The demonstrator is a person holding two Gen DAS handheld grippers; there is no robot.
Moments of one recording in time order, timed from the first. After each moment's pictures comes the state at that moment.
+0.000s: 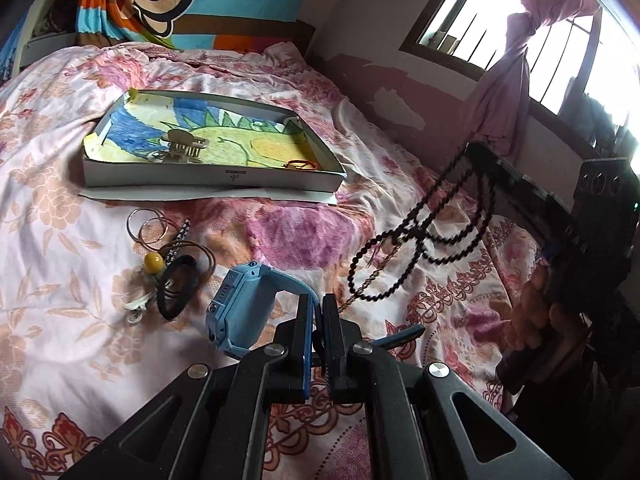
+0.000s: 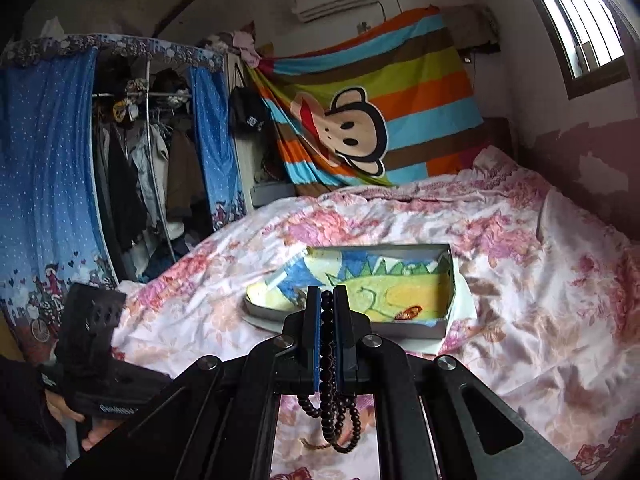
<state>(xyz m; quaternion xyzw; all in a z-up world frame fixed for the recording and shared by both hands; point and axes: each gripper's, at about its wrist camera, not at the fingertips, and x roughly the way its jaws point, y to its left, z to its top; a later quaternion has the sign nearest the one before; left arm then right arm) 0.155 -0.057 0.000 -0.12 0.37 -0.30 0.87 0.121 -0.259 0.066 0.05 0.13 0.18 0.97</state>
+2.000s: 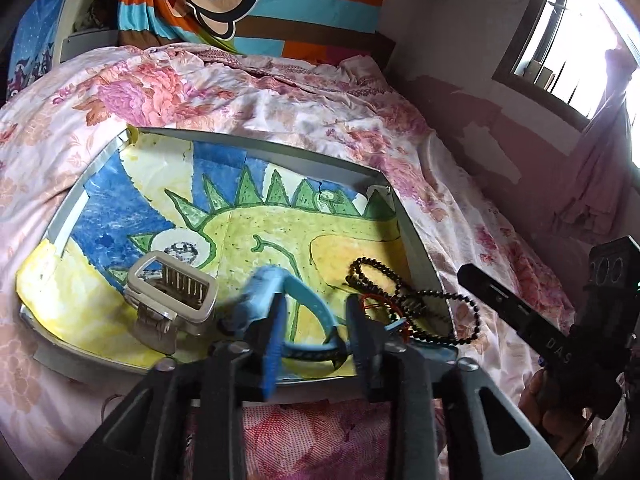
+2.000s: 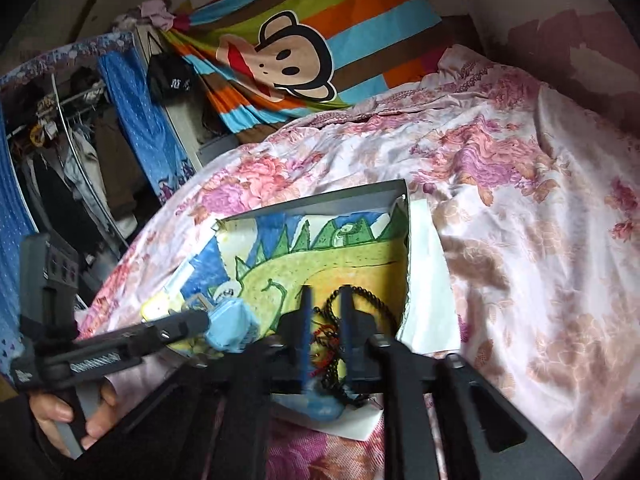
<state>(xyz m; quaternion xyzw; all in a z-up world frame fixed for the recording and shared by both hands) 0.356 -0.112 0.014 -0.14 0.38 -0.15 0.90 0.359 -0.319 -0.012 0.13 0.29 0.14 0.94</state>
